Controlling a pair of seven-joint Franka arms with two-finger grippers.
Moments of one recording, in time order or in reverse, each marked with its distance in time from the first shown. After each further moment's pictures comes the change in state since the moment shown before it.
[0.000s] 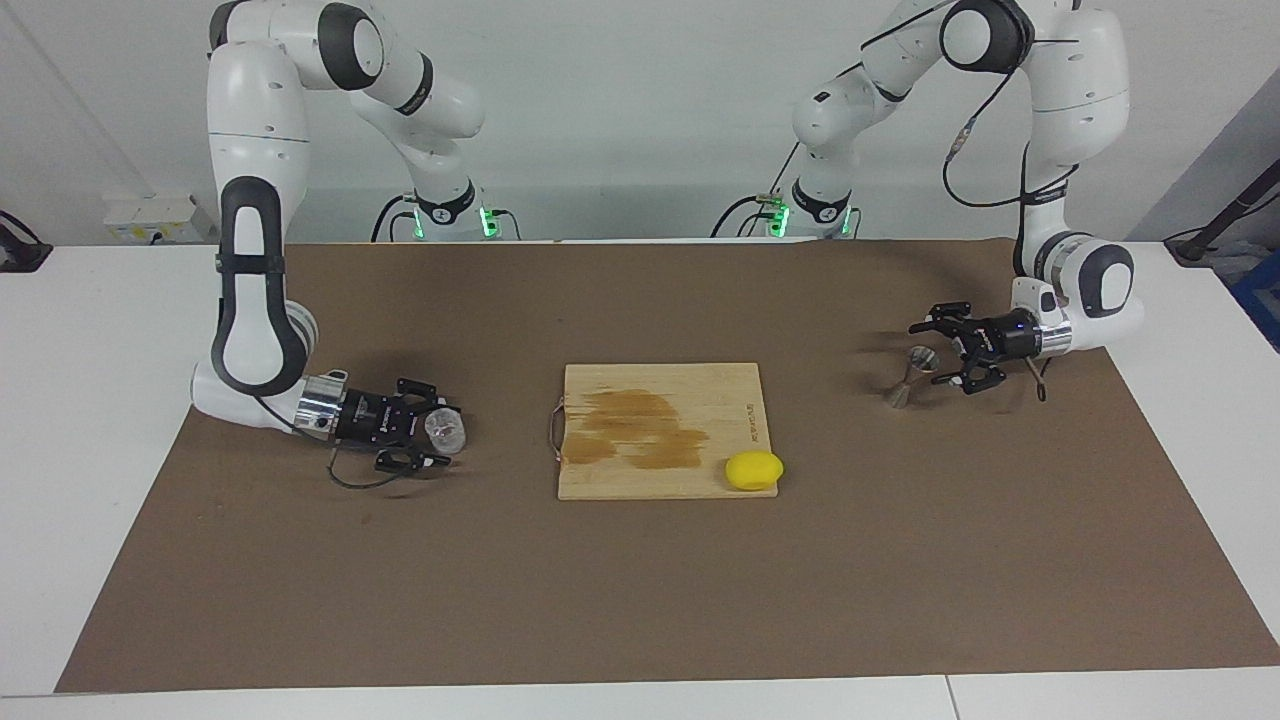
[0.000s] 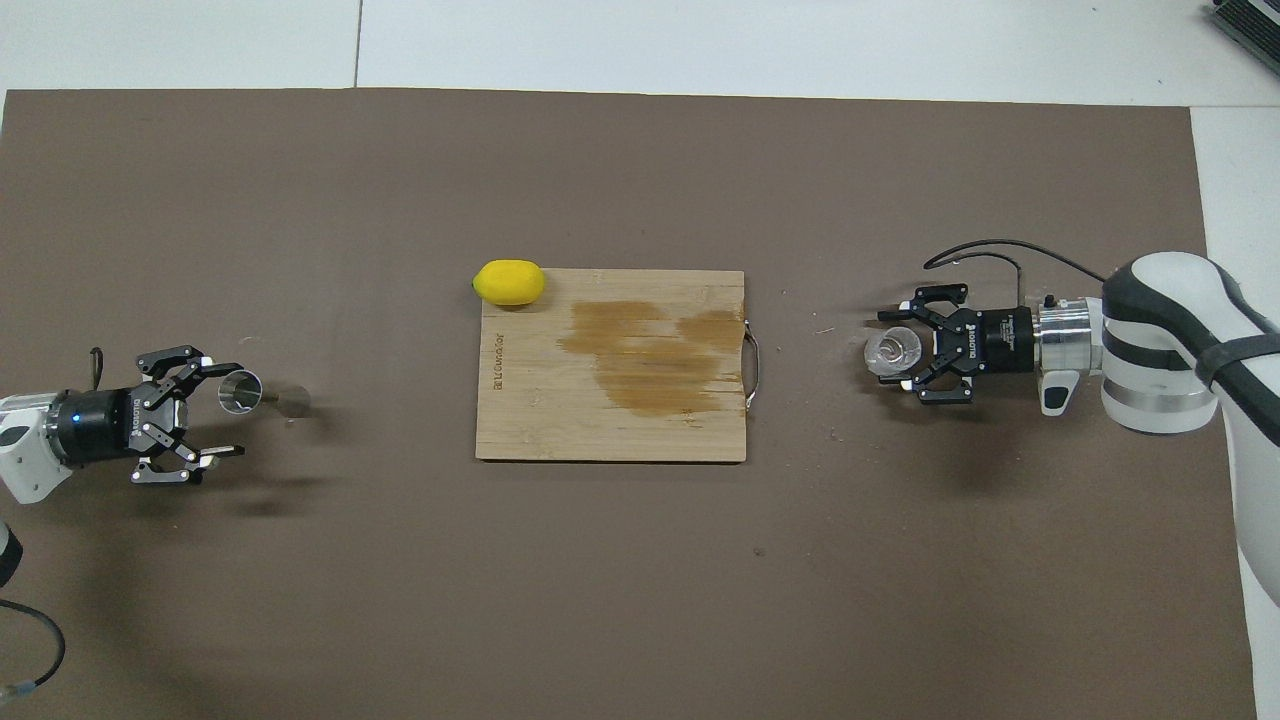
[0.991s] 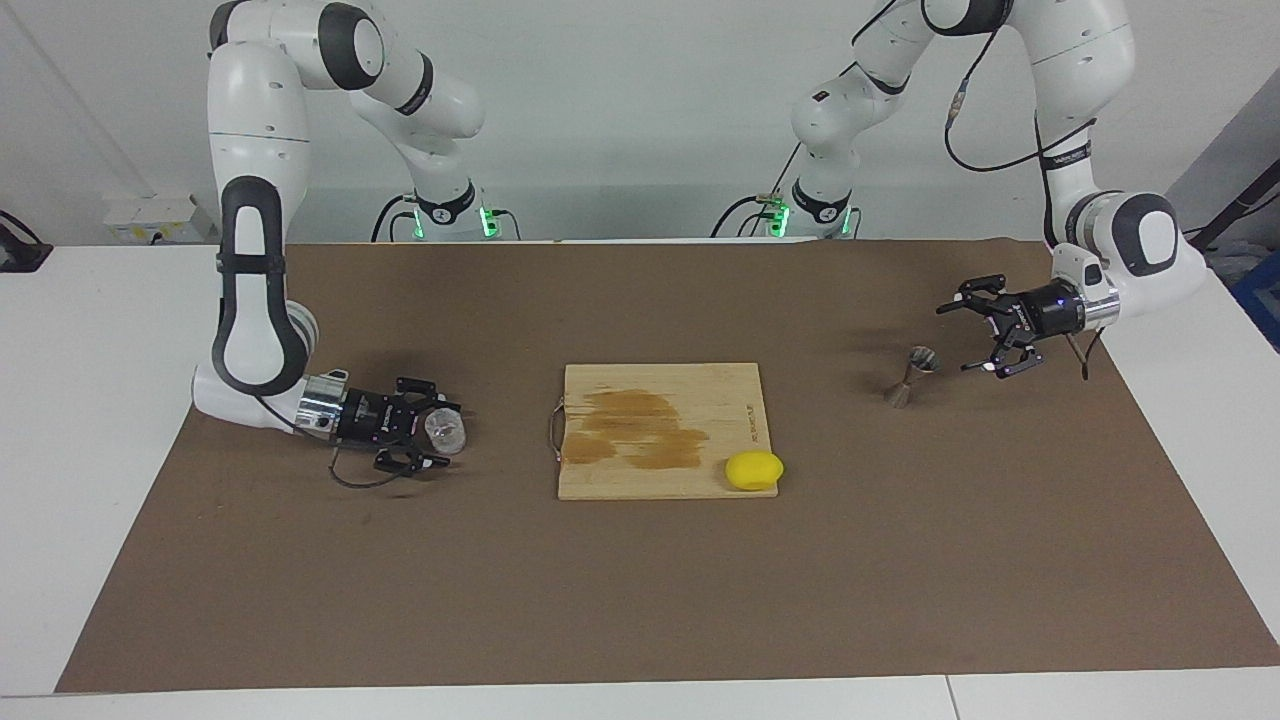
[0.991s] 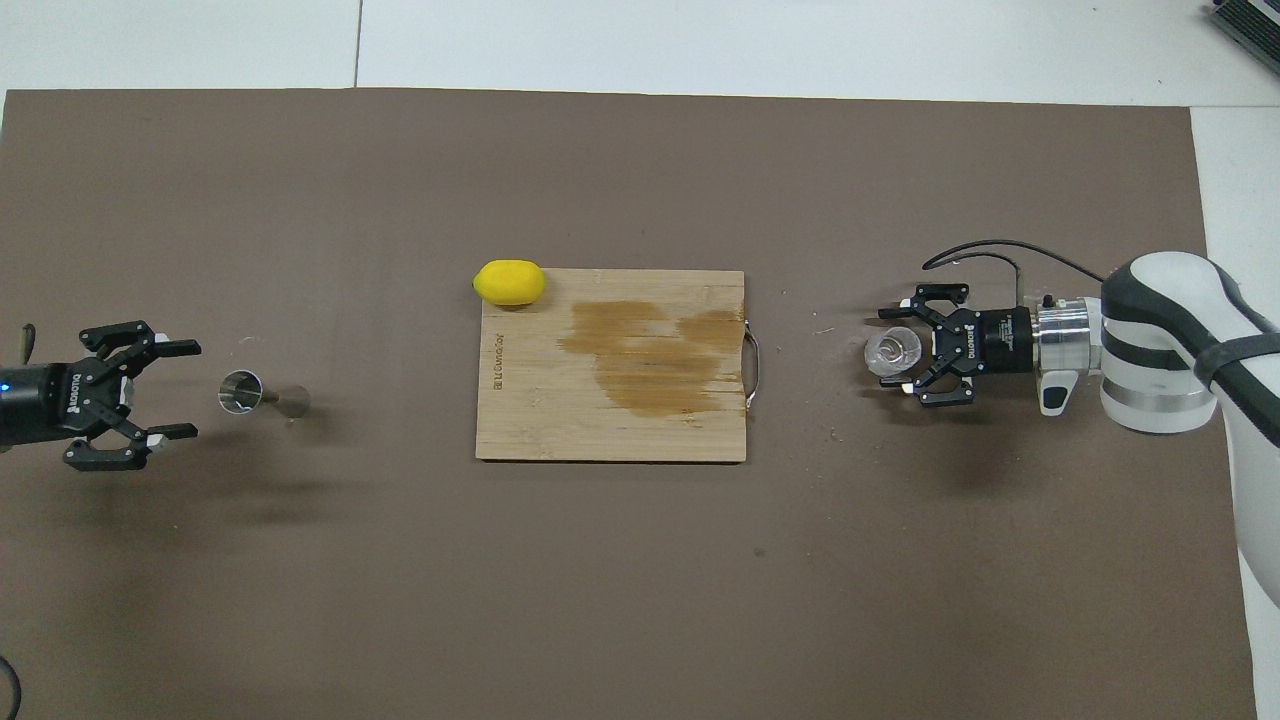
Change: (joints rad) left arm -0.026 -0.147 0.018 0.030 0.051 0.037 -0.287; right arm 0.002 -0.001 0.000 0.000 0.000 -0.002 0.000
